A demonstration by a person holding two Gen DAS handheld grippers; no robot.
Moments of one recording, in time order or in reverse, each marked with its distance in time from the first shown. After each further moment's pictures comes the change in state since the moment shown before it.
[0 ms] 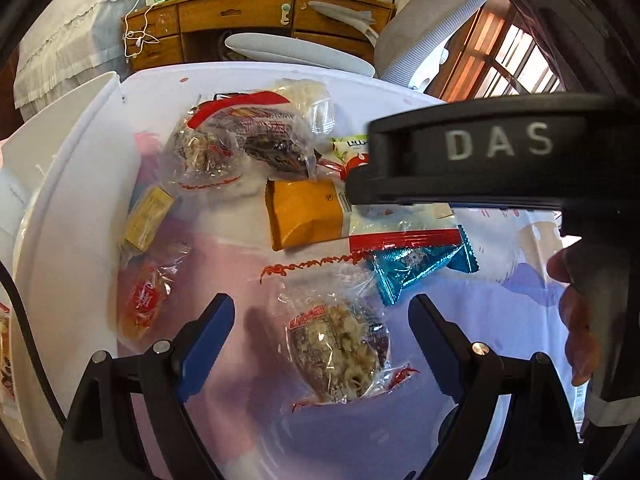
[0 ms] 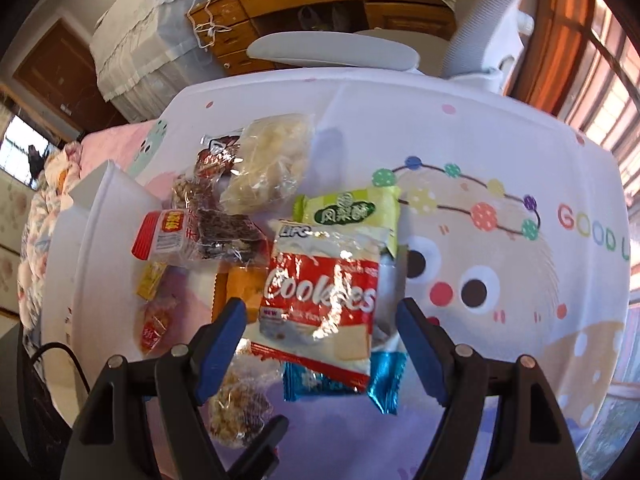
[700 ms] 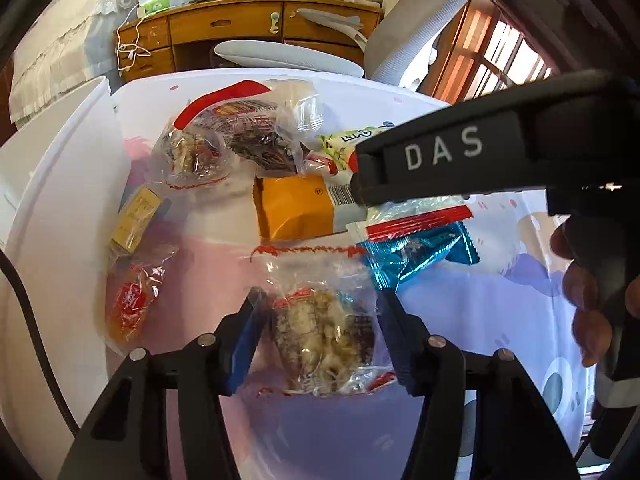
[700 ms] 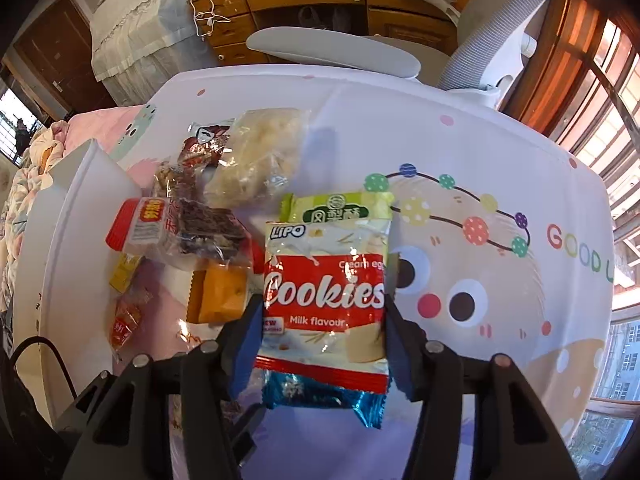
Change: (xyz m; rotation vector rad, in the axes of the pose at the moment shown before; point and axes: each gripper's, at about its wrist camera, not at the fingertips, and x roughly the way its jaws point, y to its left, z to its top) left arm -0.002 -0.001 -0.015 0.046 -0.043 0.007; right arm 0.008 0.003 0.002 -0.050 -0.005 -0.091
